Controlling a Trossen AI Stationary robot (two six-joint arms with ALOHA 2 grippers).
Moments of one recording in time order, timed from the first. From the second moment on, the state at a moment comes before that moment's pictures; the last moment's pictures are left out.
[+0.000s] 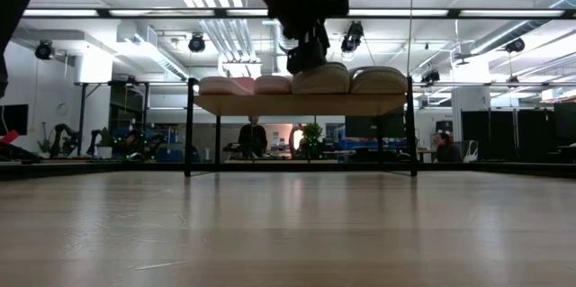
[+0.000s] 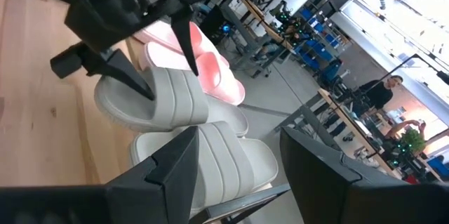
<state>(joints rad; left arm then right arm) 0.04 1.88 1.52 -0.15 -0.82 0.87 0.40 0.77 0.79 -0.42 1.07 -0.34</state>
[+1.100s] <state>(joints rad) -0.10 1.42 1.39 -0.47 -0.32 0.37 0.40 0.77 0.79 -0.42 1.07 -0.31</state>
